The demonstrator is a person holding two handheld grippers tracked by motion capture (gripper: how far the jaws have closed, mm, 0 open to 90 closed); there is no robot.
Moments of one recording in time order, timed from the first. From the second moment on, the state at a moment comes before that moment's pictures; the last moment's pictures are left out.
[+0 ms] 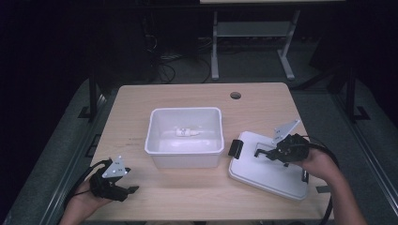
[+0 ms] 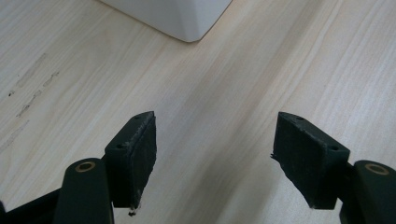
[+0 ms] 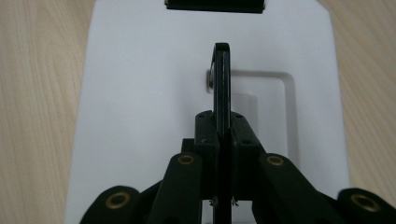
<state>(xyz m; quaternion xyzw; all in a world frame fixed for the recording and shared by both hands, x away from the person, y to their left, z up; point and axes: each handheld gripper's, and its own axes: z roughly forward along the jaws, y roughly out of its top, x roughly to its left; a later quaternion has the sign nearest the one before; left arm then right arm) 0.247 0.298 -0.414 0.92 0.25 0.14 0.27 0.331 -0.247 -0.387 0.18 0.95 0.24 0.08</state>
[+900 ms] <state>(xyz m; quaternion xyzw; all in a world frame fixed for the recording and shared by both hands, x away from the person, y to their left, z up) 0.247 0.299 -0.413 0.92 0.25 0.14 0.27 0.321 -0.248 -0.340 0.16 0.95 0.26 0.09</state>
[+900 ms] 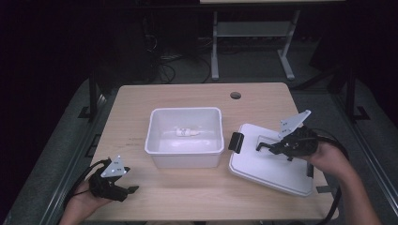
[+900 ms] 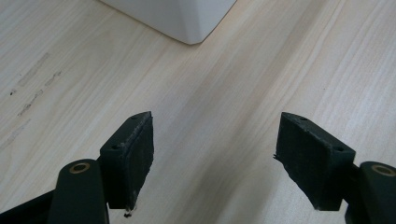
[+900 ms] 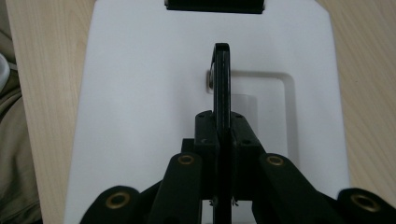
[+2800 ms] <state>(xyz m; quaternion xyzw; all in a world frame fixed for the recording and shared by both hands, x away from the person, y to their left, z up) 0.248 0.302 -0.414 0.91 0.26 0.14 0.28 0.310 -0.243 -0.274 0.13 0.94 0.28 0.11</state>
